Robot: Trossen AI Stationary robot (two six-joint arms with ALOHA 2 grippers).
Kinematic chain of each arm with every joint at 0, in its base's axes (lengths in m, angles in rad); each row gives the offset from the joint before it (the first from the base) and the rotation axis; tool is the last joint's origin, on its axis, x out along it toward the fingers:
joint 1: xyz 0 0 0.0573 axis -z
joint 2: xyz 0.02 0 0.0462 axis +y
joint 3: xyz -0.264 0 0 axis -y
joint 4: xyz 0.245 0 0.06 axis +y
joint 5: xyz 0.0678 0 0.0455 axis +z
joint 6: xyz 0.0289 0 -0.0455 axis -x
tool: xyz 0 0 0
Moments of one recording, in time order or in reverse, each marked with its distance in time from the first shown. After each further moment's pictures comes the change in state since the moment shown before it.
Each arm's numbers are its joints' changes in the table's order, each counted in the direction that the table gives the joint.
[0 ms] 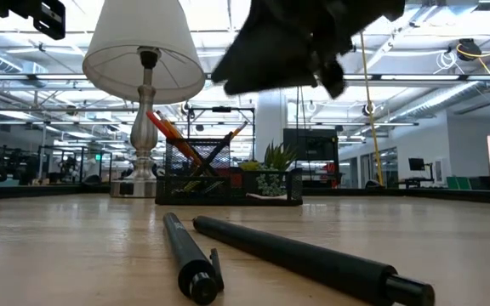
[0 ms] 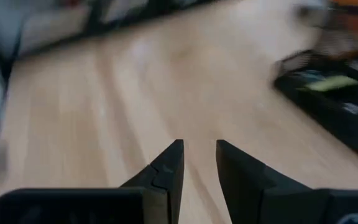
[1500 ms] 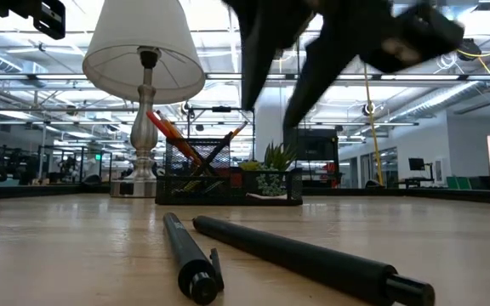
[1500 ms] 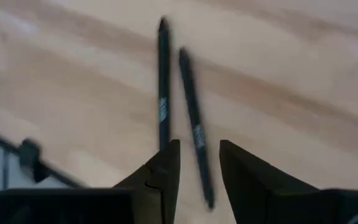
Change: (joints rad) left arm 0.000 0.000 0.001 0.001 0.000 0.000; right arm 0.023 0.252 0.620 0.935 0.556 -1.085
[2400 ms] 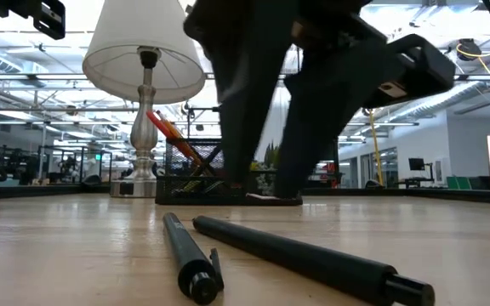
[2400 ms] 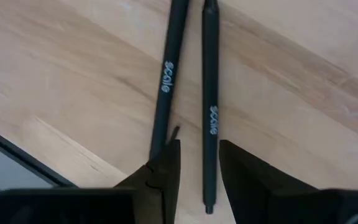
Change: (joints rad) left arm 0.000 0.000 0.000 0.001 0.000 0.000; right arm -0.011 0.170 0.177 0.031 0.103 0.135
